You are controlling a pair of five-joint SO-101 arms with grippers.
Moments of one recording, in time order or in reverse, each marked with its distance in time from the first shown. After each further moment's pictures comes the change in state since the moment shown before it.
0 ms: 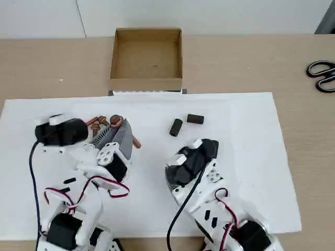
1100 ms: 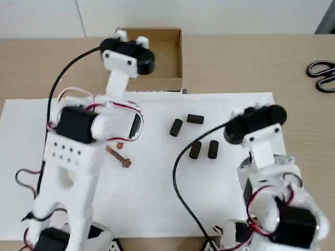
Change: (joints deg) left arm 0.0 68.0 -69.1 49.0 -24.1; right arm 48.3 29.7 -42.5 30.4 26.3
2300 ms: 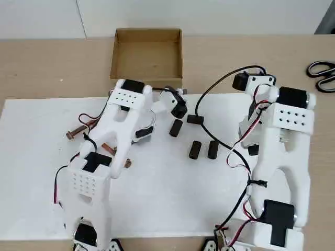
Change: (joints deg) left arm -3.0 60.8 -16.6 -4.1 -50.4; right arm 2.5 62.2 -25.6 0.4 -6.7
